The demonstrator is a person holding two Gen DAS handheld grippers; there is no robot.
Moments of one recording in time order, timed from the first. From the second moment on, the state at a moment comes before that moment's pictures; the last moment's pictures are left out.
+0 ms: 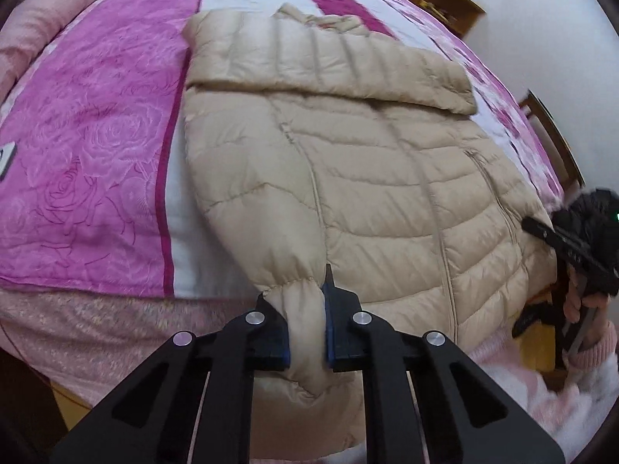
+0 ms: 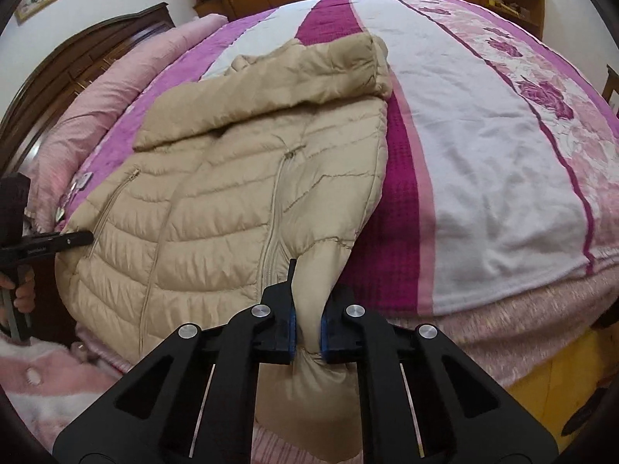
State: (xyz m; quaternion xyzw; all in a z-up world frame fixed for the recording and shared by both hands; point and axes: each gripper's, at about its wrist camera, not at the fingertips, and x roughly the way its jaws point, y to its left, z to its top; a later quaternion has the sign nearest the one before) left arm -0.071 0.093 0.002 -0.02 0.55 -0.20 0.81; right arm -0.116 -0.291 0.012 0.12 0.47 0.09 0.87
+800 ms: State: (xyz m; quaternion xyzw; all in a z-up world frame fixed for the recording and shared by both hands) left arm -0.042 0.096 0.073 0.01 0.46 -0.18 0.87; right arm -0.085 -0.296 0.092 0.13 0.37 0.07 0.92
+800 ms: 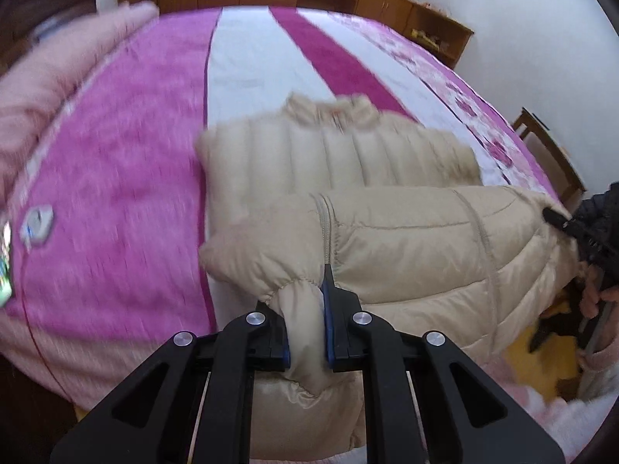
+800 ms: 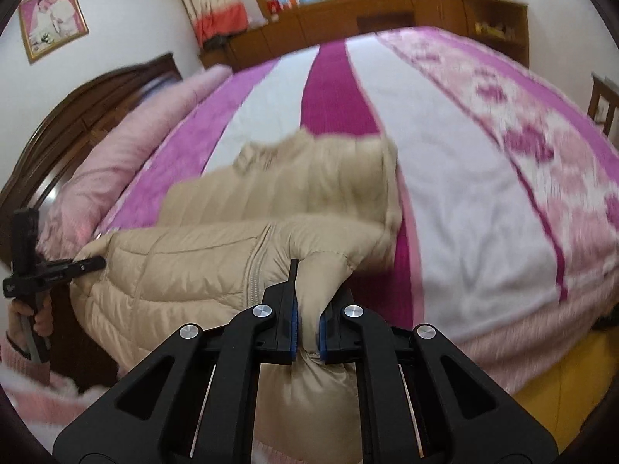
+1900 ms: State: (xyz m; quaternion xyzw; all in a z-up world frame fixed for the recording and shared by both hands) left arm 0.017 0.084 0.040 -0.01 0.44 -0.12 0.89; right arm 0.085 -0.302 -0.008 0.11 0.41 -0.05 0.90
